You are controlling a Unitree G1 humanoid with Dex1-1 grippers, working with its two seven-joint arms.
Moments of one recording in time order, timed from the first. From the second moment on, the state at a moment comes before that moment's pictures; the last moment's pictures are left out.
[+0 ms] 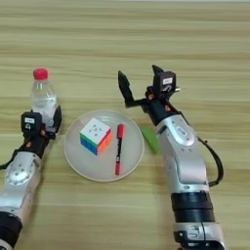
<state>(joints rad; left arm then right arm) -0.14 -0.05 -0.01 0.47 -0.01 -0.38 -0.05 -0.26 -0.11 -0.06 0.00 0.28 0.05 0.31</state>
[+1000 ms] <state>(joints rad) -0.11 -0.05 -0.02 0.50 0.00 -0.32 -0.04 -0.26 -0.11 -0.06 0.00 0.28 0.05 0.31</state>
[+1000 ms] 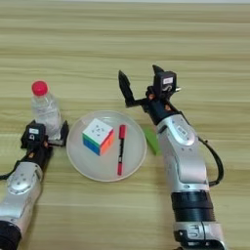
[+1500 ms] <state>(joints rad) -0.09 -0.05 -0.03 0.49 0.00 -0.36 -0.03 -0.26 -0.11 -0.06 0.00 0.27 0.05 0.31</state>
